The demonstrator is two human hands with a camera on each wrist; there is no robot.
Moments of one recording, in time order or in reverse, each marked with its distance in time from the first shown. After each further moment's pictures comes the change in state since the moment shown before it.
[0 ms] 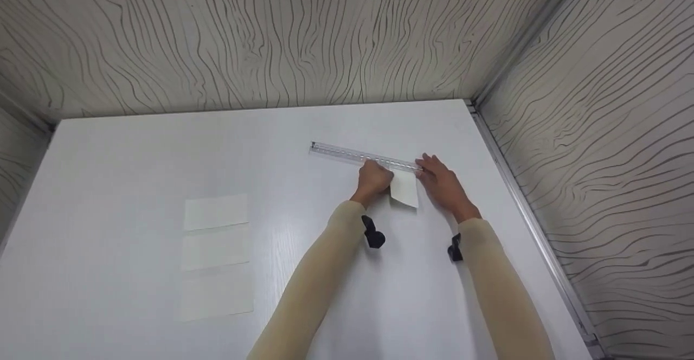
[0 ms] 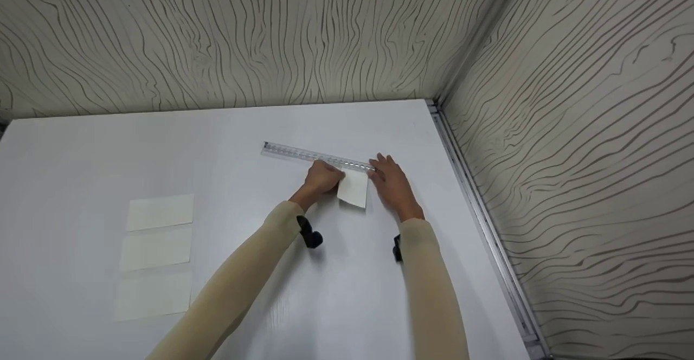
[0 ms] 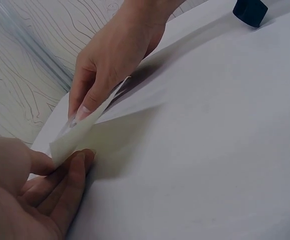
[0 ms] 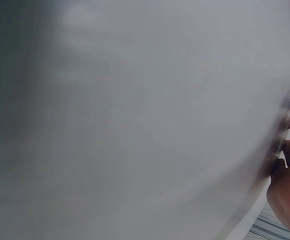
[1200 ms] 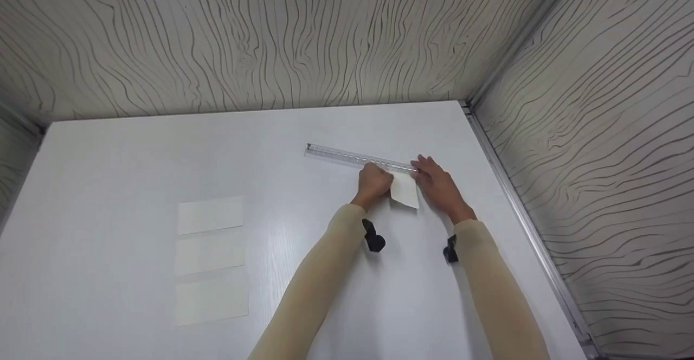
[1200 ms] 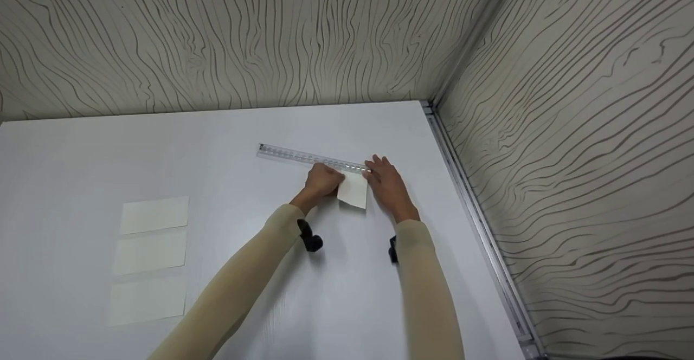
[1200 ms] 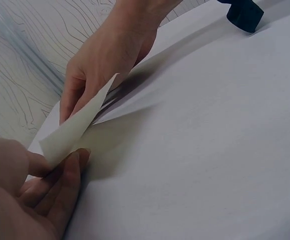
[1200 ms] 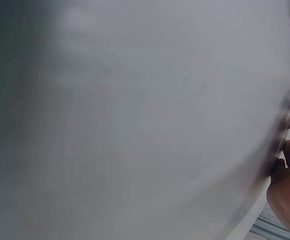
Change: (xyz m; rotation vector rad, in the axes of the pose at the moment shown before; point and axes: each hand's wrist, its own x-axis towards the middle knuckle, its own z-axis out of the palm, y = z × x) left_hand -0.002 0.001 0.010 0.014 0.006 0.033; right_hand 0.001 -0.001 0.002 0.025 0.022 -0.004
